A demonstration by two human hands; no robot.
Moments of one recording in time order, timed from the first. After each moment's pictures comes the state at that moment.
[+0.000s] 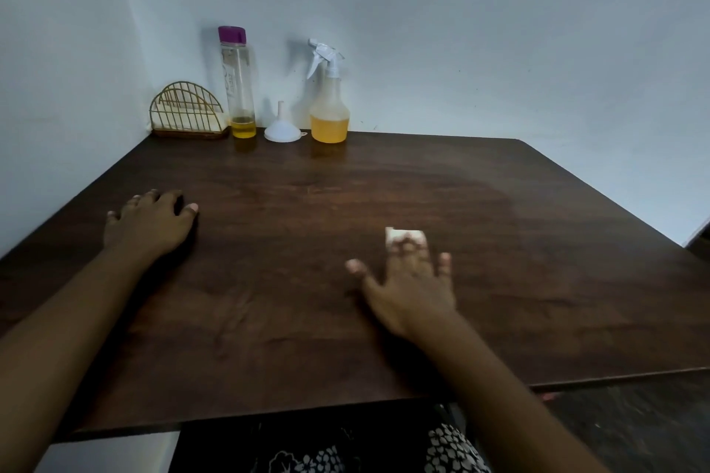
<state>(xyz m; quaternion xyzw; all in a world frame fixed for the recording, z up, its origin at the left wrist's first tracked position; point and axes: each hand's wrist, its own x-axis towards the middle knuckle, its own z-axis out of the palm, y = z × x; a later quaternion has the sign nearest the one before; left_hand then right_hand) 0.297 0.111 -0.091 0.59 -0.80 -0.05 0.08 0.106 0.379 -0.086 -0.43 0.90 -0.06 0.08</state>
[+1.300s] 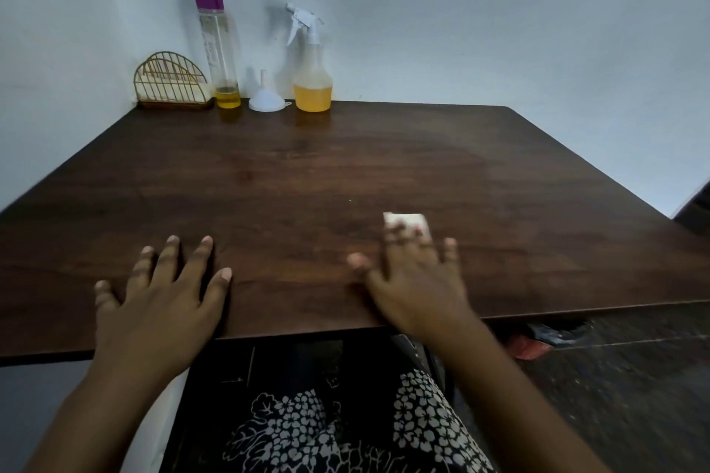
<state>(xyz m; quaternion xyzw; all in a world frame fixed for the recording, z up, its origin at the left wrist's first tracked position) 0.318 0.332 -0.090 0.56 -0.82 -0.08 0.04 0.103 0.451 -0.091 -0.47 0.88 -0.06 0.06</state>
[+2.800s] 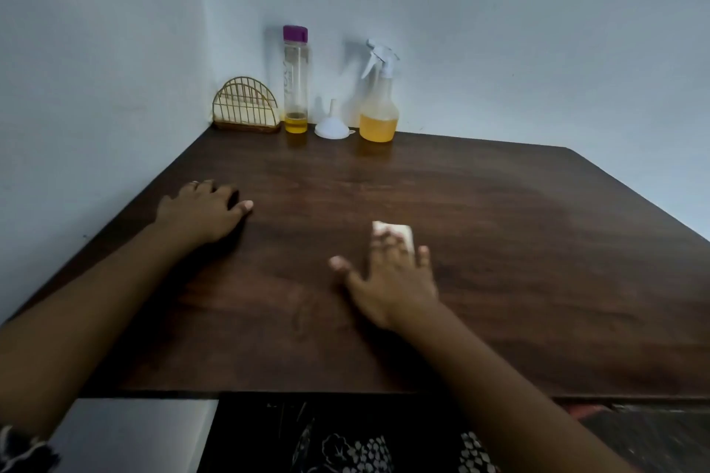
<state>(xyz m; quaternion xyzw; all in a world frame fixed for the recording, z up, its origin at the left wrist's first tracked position) 0.330 0.112 -0.076 0.55 -0.84 -0.02 -0.01 0.170 0.330 -0.086 -0.51 0.86 -0.04 0.09</state>
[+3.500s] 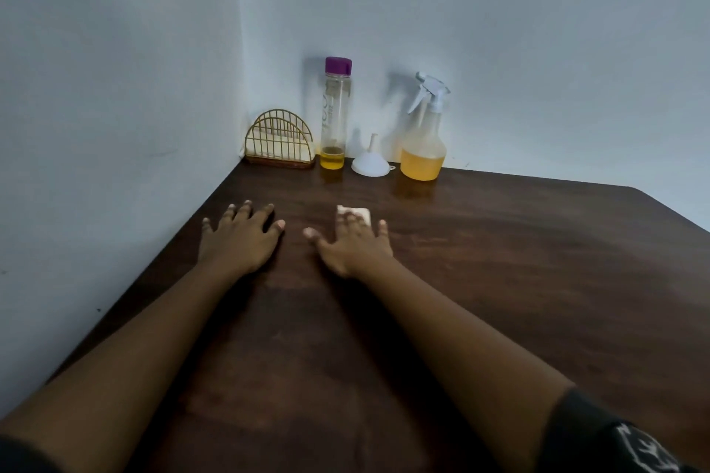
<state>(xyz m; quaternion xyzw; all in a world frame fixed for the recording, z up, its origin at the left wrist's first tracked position) 0.307 0.038 -0.092 0.55 -0.83 -0.07 0.07 0.160 0.127 -0.080 -0.56 0.82 -0.03 0.09</state>
